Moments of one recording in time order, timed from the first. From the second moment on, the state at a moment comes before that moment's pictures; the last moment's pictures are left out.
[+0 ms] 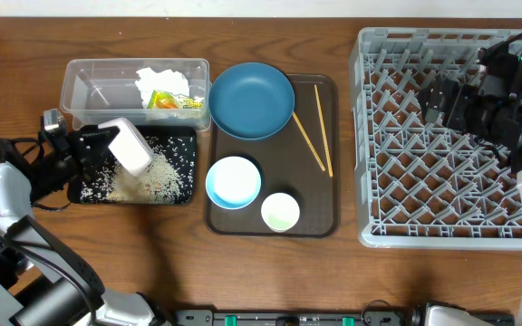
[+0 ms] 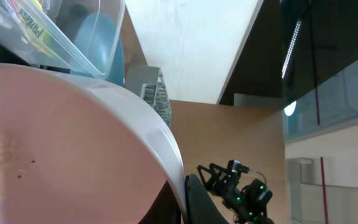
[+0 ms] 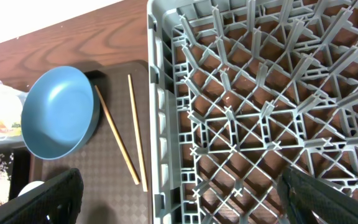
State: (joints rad) left arm 0.70 1.70 1.14 -1.01 1.49 -0.08; right arm -0.15 1.39 1.46 -0.95 -0.30 0.17
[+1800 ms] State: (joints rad) left arm -0.42 1.38 1.21 -0.64 0.37 -0.40; right arm -0.15 1.39 1.46 -0.98 -0.30 0.17
